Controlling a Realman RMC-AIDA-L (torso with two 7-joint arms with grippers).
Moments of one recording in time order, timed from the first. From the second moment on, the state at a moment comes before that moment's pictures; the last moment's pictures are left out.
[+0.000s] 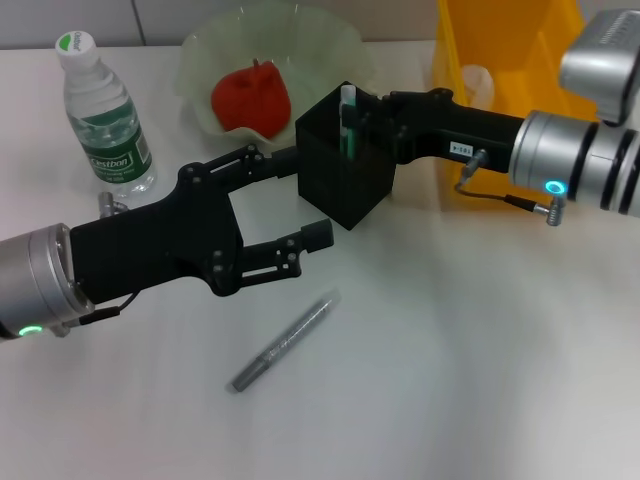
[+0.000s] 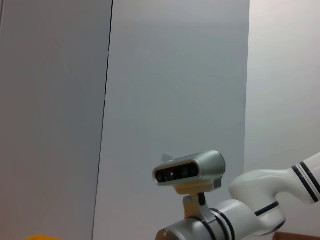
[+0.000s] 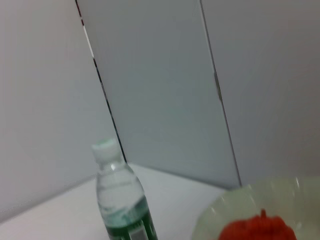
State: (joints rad) left arm -0.33 -2.06 1.25 0.64 1.27 1.63 -1.05; right arm 0.65 2.09 -1.22 -0.43 -1.29 -1.07 1.25
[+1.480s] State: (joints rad) left arm -0.35 -2.04 1.17 0.97 1.63 1.71 -1.51; right arm 0.38 2.07 -1.15 -0.48 -1.45 -1.56 1.07
